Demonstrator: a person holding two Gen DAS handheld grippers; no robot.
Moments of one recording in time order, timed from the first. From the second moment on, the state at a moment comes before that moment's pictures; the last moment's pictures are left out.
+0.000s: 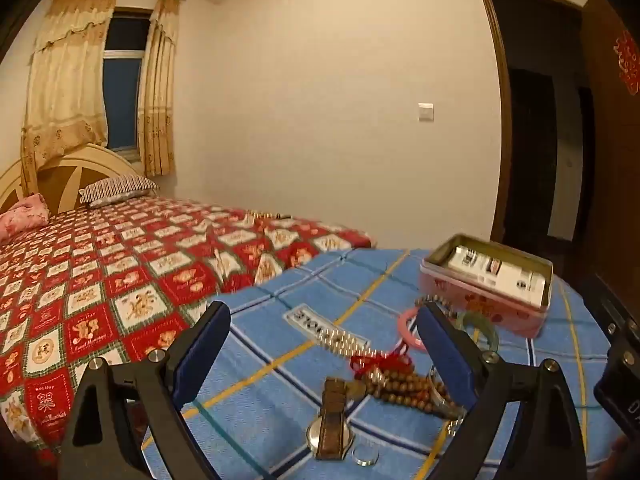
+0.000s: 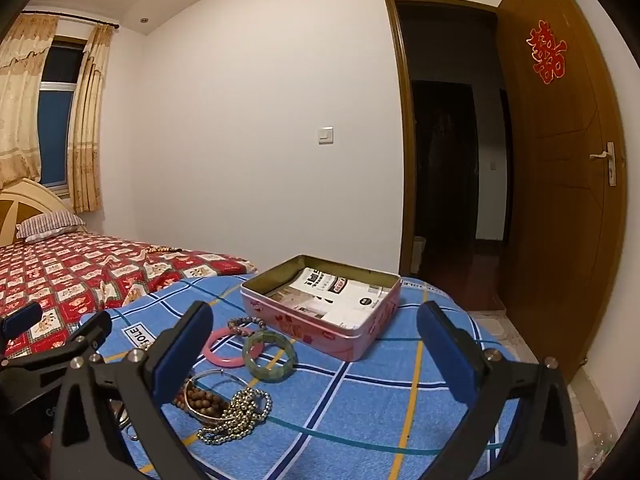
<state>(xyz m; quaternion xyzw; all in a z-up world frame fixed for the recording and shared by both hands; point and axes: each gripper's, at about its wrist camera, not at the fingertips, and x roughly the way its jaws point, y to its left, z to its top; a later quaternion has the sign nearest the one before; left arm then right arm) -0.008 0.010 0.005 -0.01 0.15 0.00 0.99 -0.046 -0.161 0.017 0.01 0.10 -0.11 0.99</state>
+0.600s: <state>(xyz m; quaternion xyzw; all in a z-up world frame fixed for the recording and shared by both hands) -0.012 0.008 0.006 0.01 0.11 0.01 0.99 -0.060 -0.163 0.023 0.01 0.06 -0.13 0.99</state>
